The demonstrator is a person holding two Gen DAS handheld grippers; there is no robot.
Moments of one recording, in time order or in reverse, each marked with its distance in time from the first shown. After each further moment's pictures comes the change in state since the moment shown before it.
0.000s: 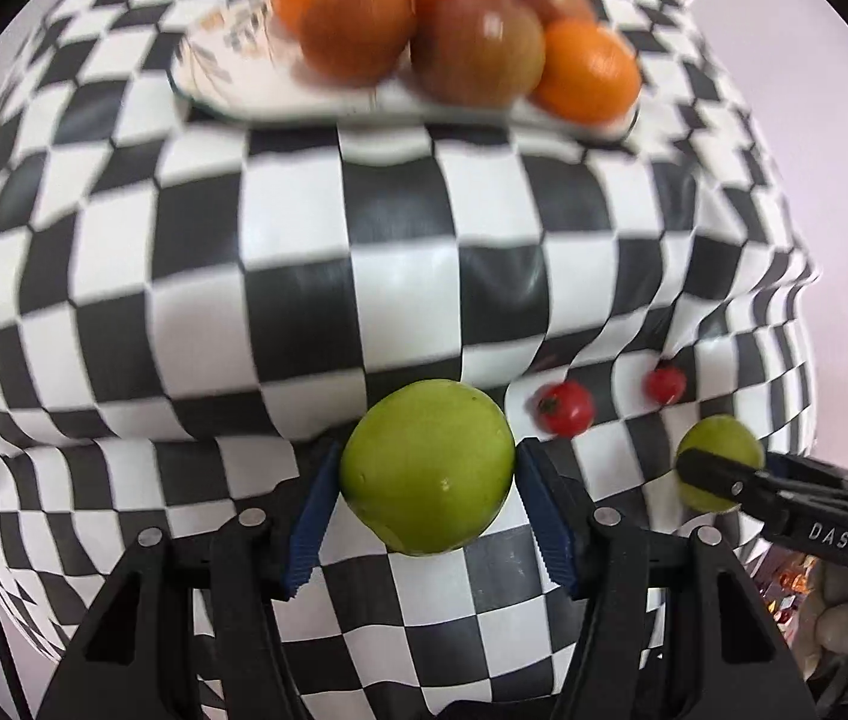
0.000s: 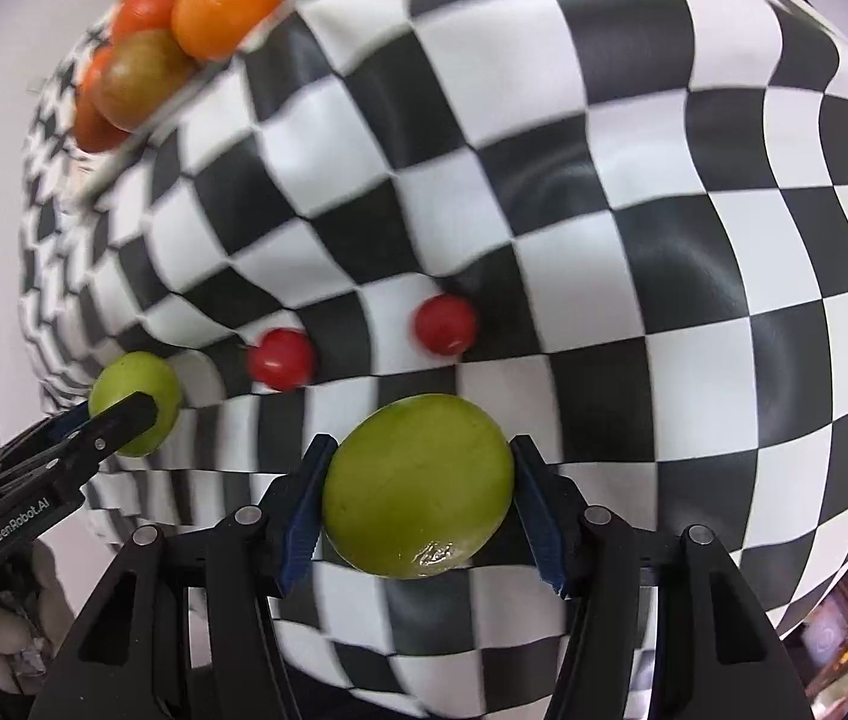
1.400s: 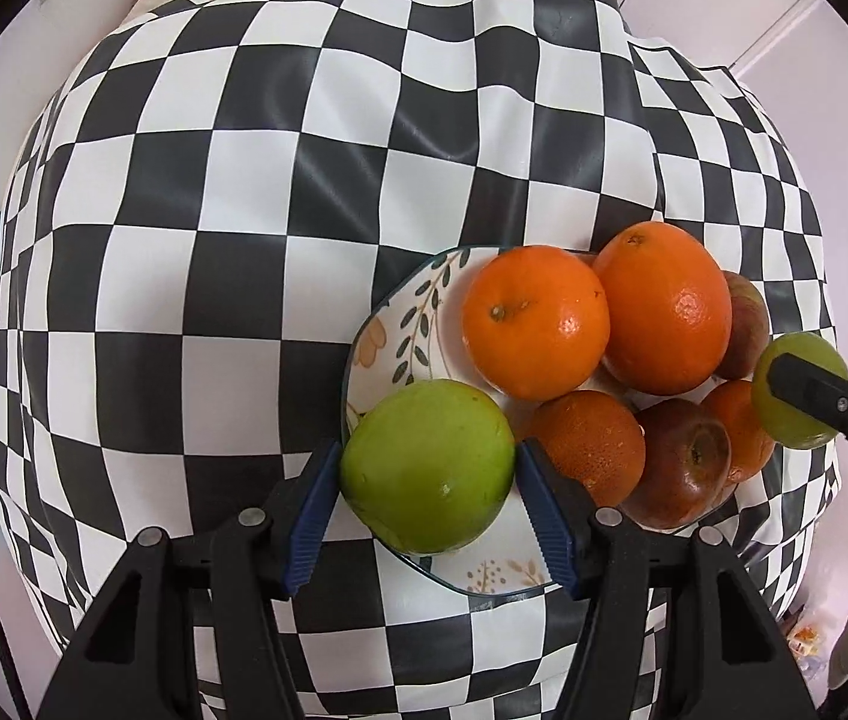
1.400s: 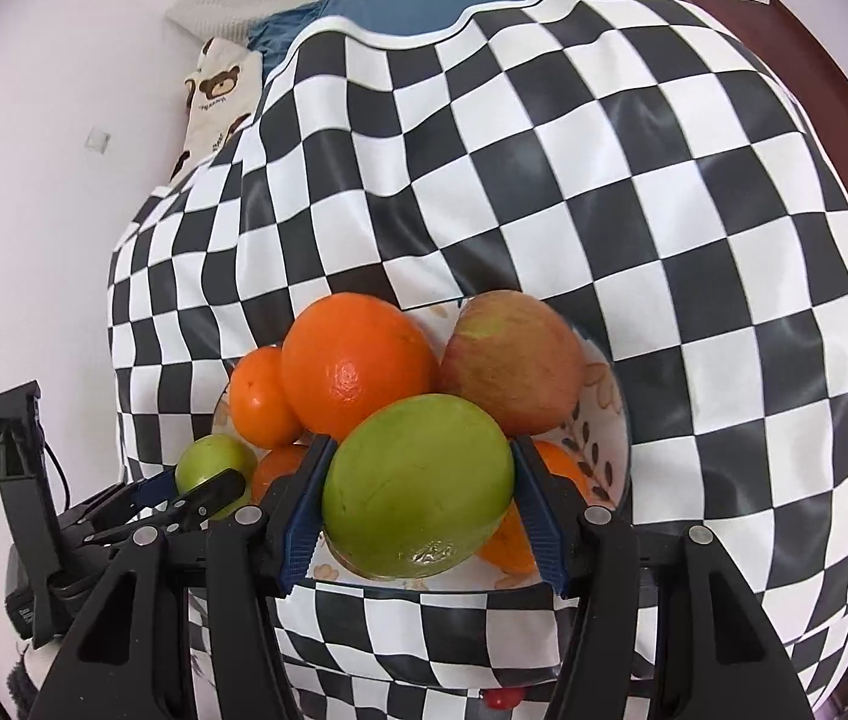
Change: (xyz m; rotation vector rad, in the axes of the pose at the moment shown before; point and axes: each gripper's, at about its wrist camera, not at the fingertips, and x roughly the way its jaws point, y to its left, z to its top) left arm -0.003 0.098 0.189 -0.098 -0.011 0.069; right arm -0.057 0.139 0.230 -0.099 -0.162 0.035
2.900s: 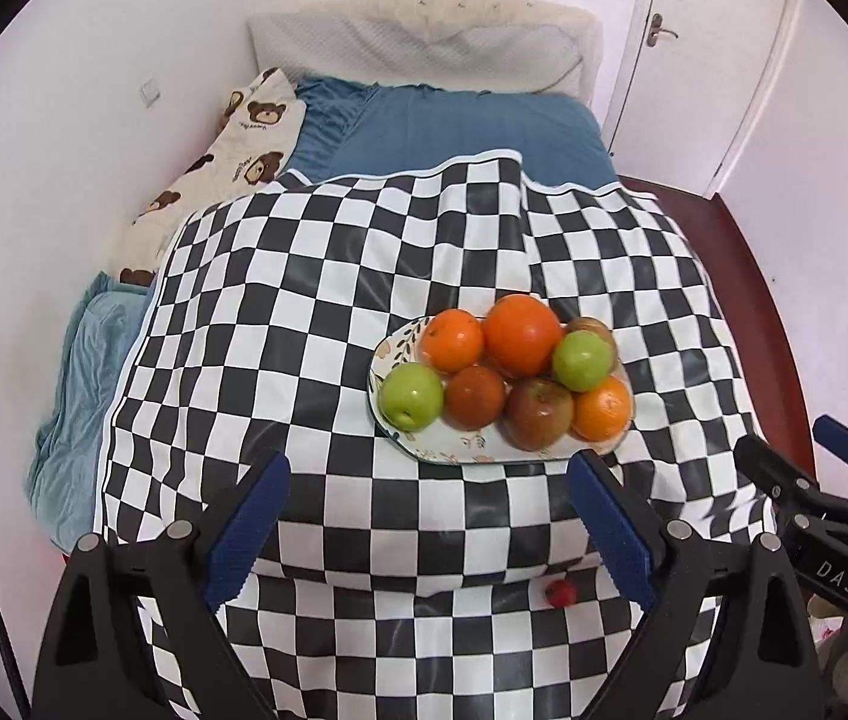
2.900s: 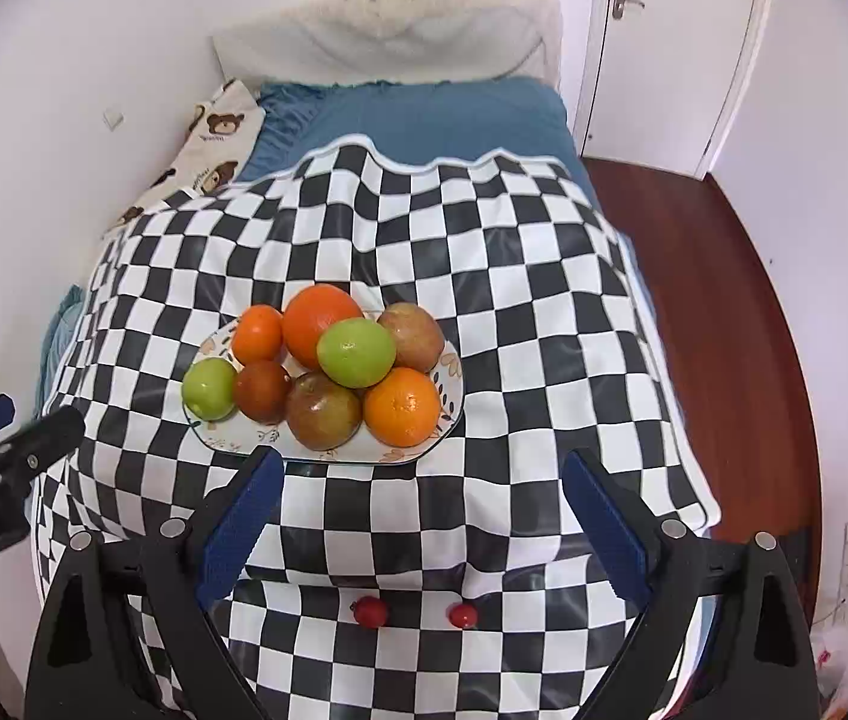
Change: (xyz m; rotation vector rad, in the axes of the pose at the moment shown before) left arm -0.173 -0.066 -0.118 -0.016 -0.396 0.103; right arm -0.158 0.037 -0.143 -0.253 -0.340 -0.319
